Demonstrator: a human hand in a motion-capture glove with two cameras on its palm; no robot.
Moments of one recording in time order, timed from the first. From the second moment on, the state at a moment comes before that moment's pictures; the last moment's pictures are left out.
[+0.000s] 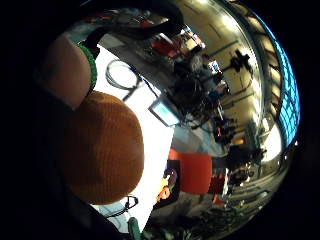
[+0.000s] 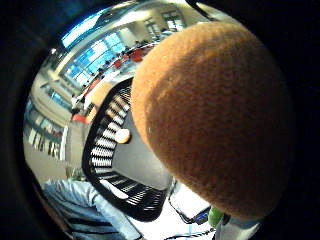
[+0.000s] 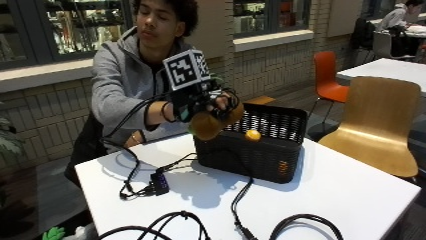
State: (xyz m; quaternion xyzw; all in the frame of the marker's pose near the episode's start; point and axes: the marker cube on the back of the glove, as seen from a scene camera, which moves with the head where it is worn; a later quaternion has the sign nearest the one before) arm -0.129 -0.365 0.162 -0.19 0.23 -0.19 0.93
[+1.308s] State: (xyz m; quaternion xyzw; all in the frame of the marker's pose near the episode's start) arm -0.136 -0.217 0.070 -0.30 0.34 -0.21 0.87
